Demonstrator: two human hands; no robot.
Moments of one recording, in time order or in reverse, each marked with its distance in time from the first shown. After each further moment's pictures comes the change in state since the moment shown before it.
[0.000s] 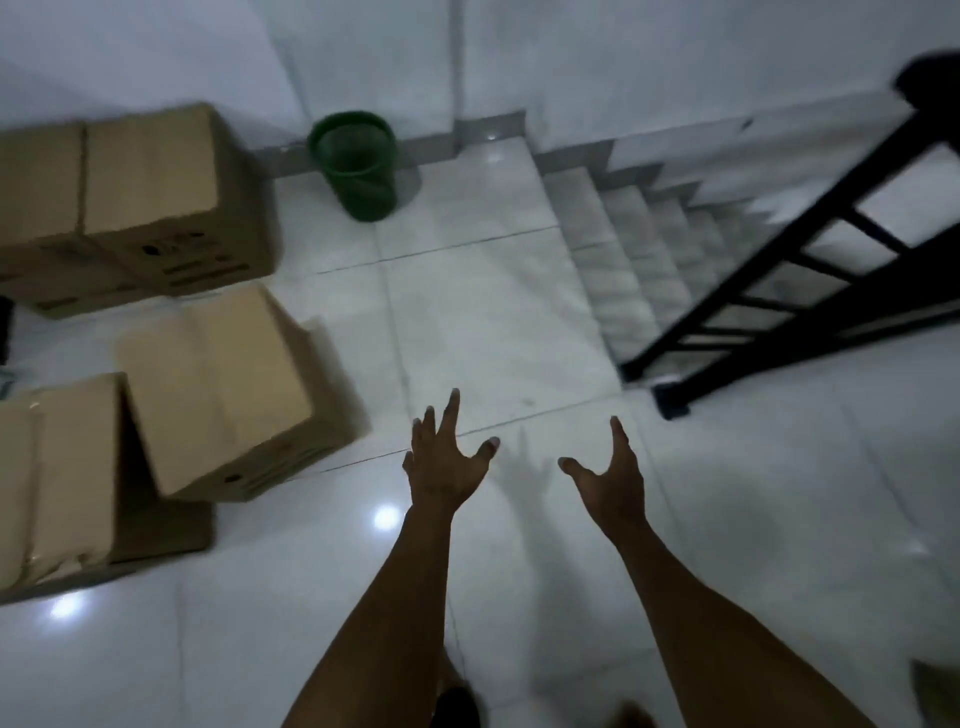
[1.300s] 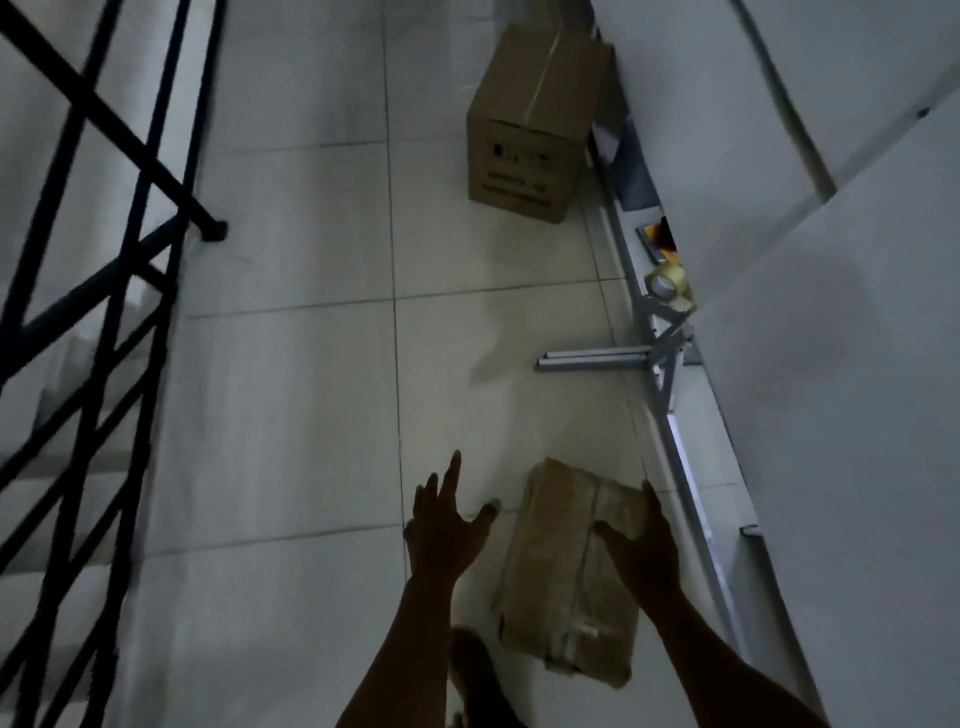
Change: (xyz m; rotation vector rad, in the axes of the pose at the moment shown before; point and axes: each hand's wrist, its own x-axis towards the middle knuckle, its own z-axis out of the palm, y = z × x) left_hand -0.375 0.707 0.948 0.796 -0.824 0.899; right_hand 0.032 0.739 -0.834 0.687 0.906 0.867
